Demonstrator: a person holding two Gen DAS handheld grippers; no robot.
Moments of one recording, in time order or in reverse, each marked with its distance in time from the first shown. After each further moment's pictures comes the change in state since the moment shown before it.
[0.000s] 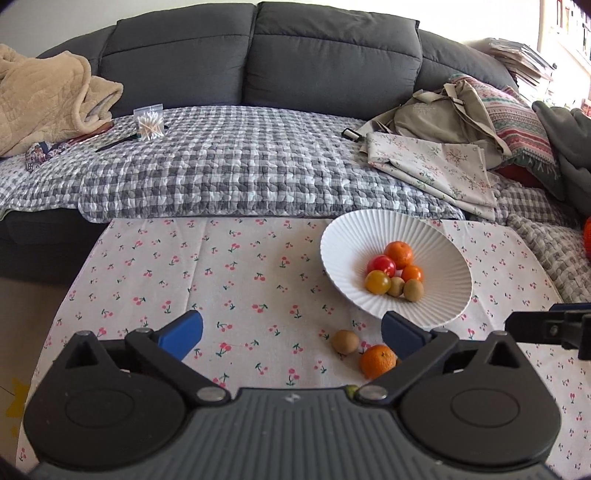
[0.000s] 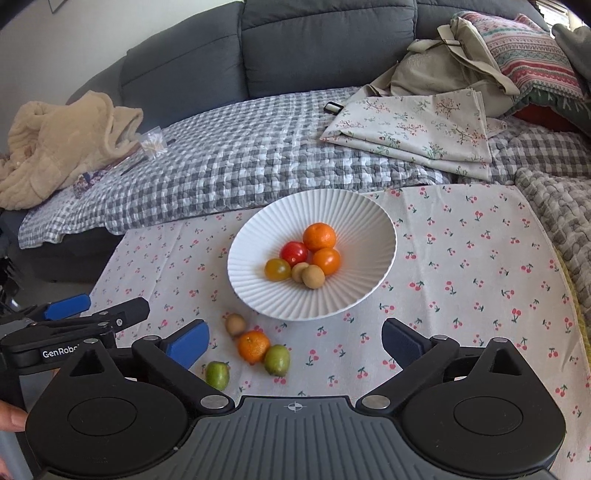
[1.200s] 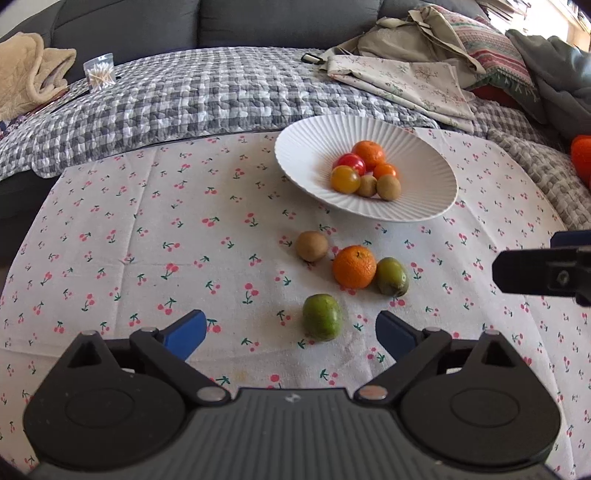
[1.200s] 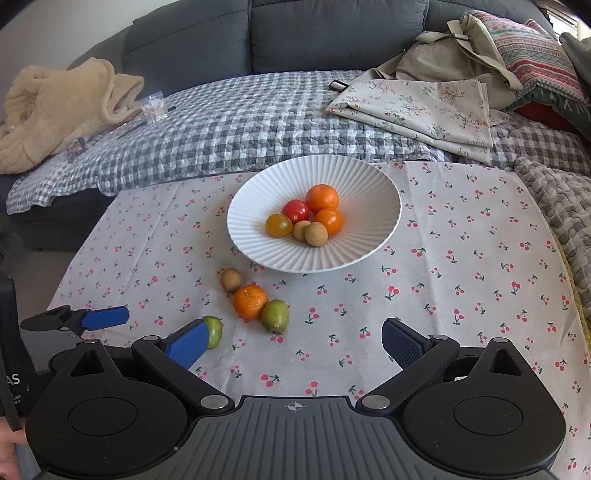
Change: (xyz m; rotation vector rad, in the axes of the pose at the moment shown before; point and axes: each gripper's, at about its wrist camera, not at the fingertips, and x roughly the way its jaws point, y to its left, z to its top) left arm 0.042 -0.030 -0.056 0.119 0.163 -0.062; right arm 0.013 0.016 -0.035 -0.076 0.035 -0.054
